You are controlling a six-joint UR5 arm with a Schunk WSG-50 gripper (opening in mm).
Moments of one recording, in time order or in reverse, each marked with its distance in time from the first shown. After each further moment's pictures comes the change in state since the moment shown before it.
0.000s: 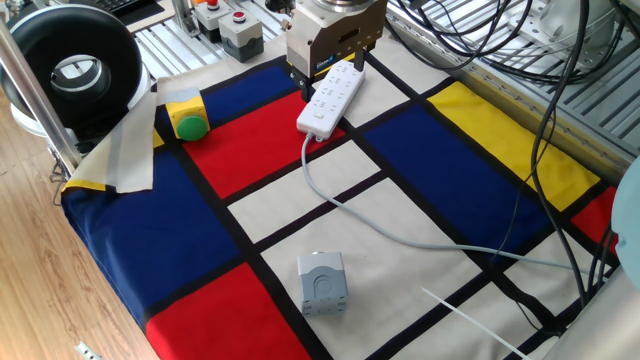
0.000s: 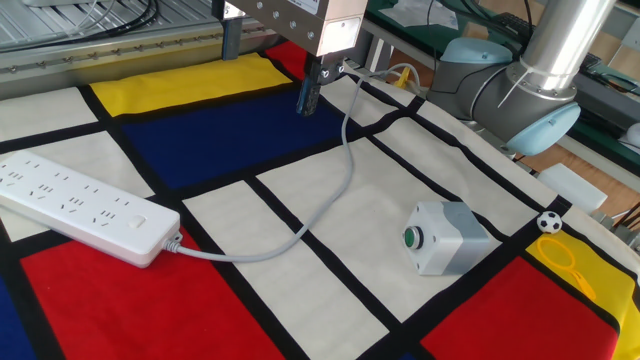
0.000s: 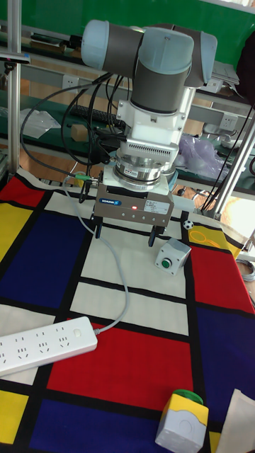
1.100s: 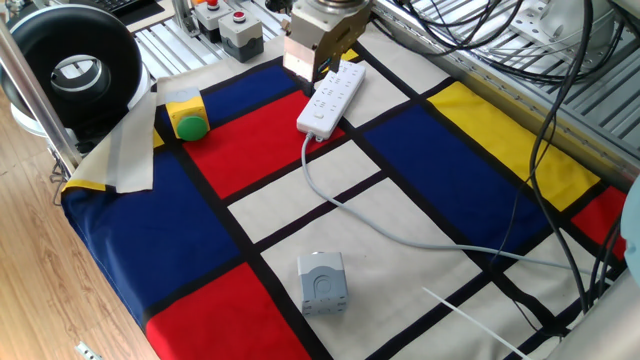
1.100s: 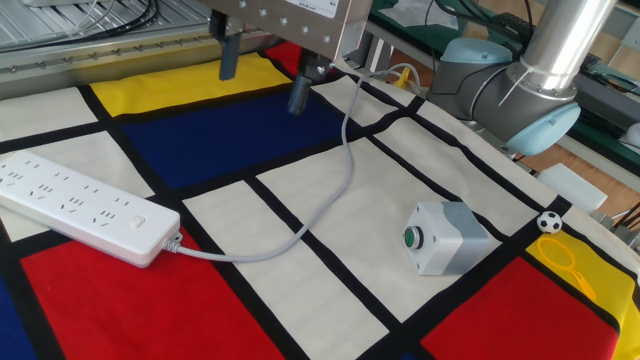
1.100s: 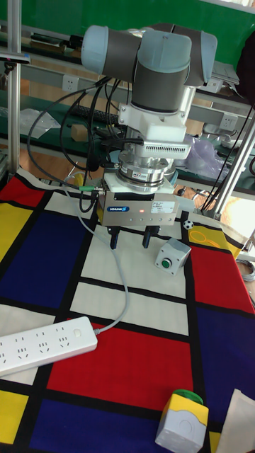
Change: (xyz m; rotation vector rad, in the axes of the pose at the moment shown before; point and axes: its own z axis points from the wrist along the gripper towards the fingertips) arm -0.018 0.011 0.002 -0.018 -0.077 -0.265
